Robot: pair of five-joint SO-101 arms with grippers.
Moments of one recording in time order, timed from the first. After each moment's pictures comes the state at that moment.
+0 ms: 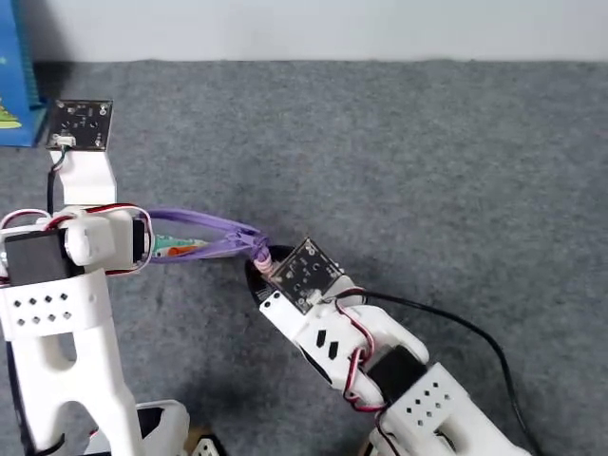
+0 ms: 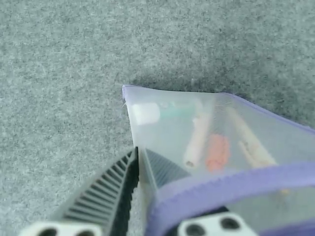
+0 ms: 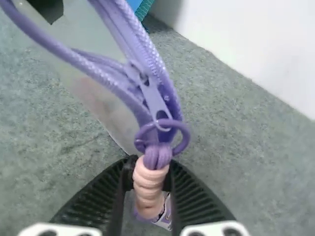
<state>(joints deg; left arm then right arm) -12.2 -28.8 12.4 95.6 -2.2 -43.4 -65.1 70.6 24.0 10.5</state>
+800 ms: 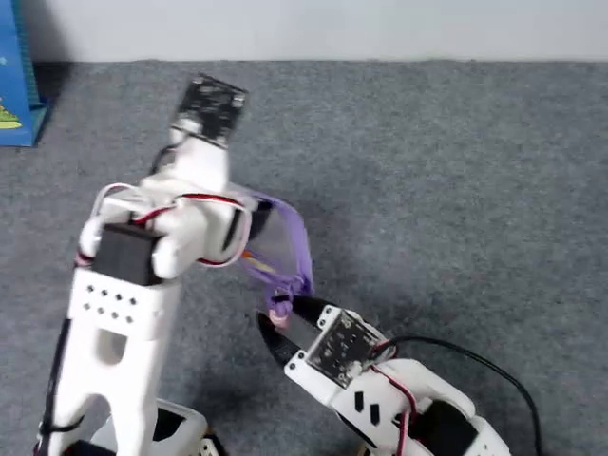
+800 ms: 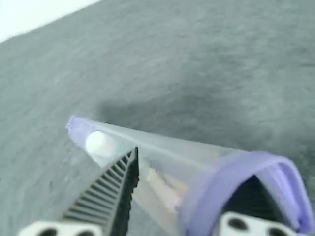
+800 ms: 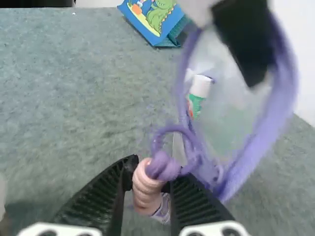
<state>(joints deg) 14.2 -28.1 12.3 79.9 -3.6 -51.1 -101.4 75.3 54.0 11.2</state>
